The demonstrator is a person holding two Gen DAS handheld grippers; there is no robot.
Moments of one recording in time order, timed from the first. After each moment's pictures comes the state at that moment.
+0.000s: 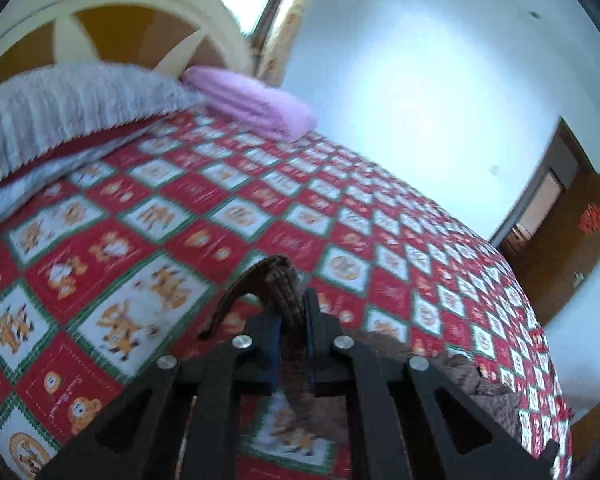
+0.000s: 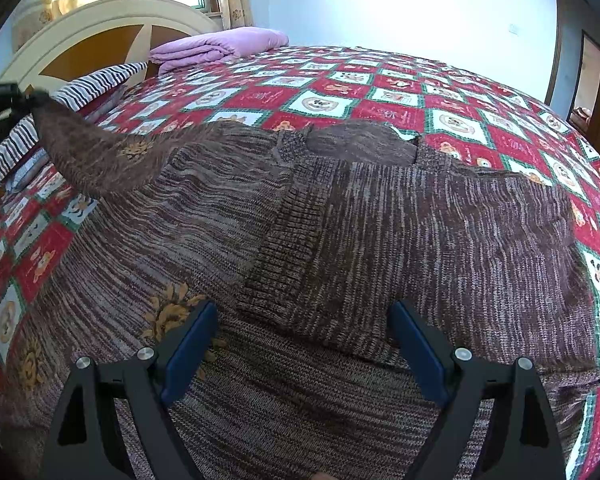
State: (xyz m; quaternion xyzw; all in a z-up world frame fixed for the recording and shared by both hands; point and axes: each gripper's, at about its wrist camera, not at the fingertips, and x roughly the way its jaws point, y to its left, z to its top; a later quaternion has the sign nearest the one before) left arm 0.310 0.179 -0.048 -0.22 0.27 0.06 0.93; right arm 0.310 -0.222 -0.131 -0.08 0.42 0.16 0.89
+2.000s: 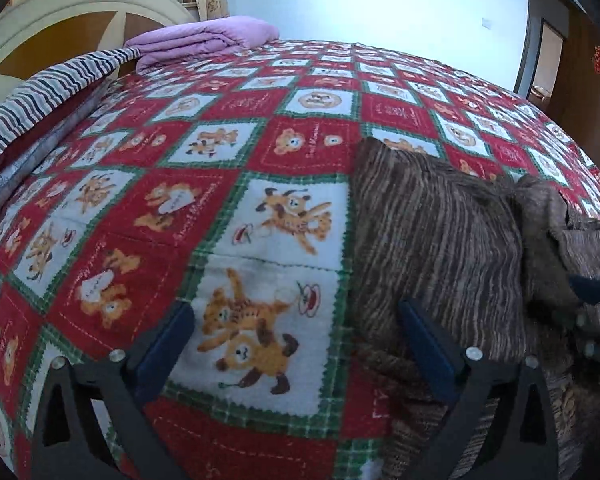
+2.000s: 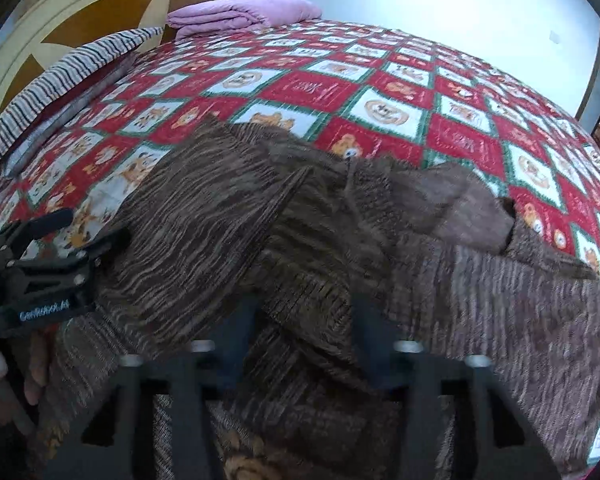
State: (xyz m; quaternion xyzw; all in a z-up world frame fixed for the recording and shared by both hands) left arm 0.335 0.080 -0.169 -0.04 0.42 0.07 0.90; right arm 0.381 -0.146 -0.128 -0.12 0.46 0.18 0.86
